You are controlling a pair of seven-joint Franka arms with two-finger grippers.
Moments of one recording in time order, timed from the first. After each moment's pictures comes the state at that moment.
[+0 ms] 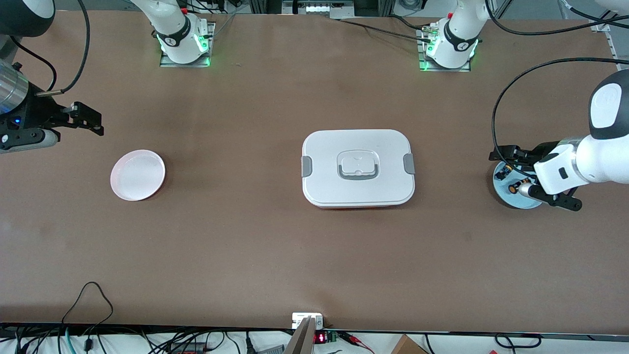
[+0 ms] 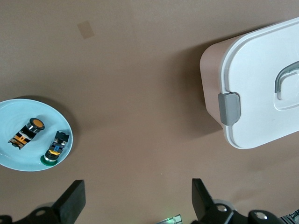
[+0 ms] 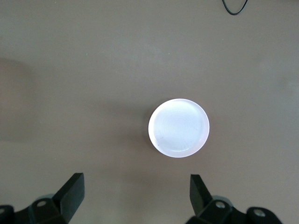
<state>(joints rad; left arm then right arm) 0.15 0.39 -0.19 -1.40 -0.10 1.46 0.22 -0.06 0.09 0.11 -1.56 -0.02 1.61 -0.11</state>
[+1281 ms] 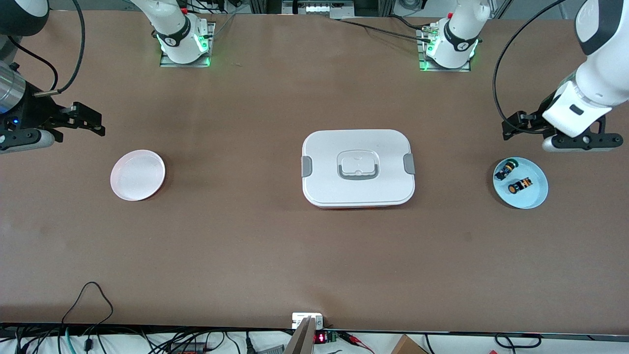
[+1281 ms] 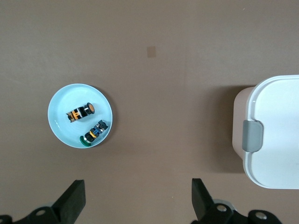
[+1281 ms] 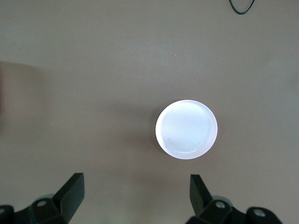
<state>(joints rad) 0.01 -0.06 -0.06 -1.83 0.02 1.76 -0.10 -0.06 0.09 0.10 -1.56 0.02 1.61 -0.11</state>
